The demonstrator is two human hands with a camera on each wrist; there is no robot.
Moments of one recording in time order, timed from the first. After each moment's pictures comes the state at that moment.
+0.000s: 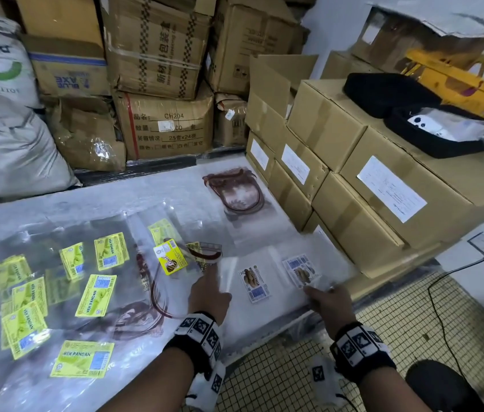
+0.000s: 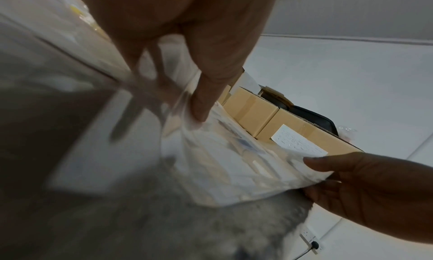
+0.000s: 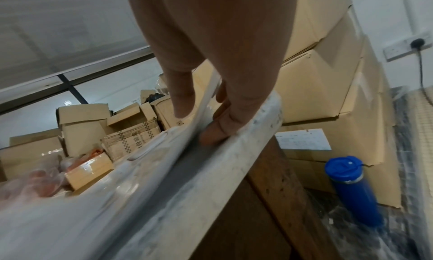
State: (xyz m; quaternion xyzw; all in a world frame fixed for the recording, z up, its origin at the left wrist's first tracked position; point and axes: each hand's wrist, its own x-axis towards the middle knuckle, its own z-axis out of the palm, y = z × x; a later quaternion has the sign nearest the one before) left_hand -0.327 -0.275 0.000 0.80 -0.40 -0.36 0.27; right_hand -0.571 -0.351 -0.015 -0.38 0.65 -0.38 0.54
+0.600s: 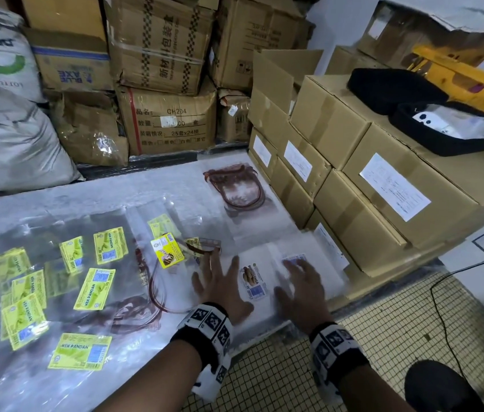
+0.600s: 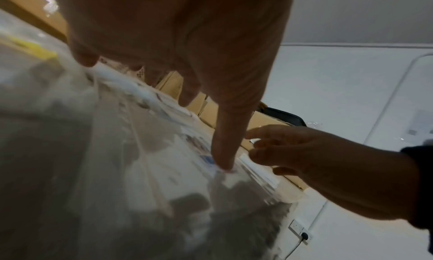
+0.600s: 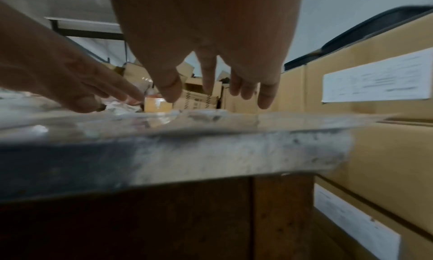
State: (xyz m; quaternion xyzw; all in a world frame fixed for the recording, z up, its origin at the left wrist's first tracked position) left_hand -0.348 -0.284 0.009 0.78 -0.55 -0.28 0.03; right_hand -0.538 -0.340 -0.016 -0.78 0.59 -0.05 0.21
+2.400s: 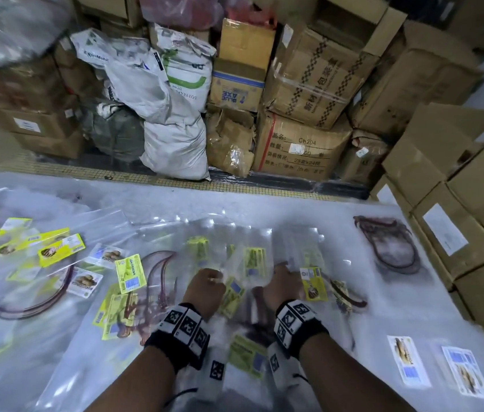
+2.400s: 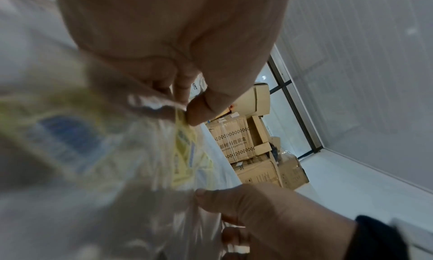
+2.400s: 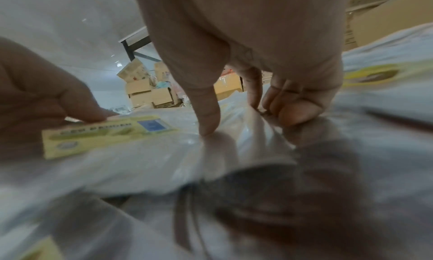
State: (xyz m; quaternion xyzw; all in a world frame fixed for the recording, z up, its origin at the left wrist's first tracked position) left_hand -0.065 -0.141 0.006 0.82 -0.15 -0.35 0.42; right_hand -0.168 -0.281 -0.023 -0.79 0.56 0.05 0.27
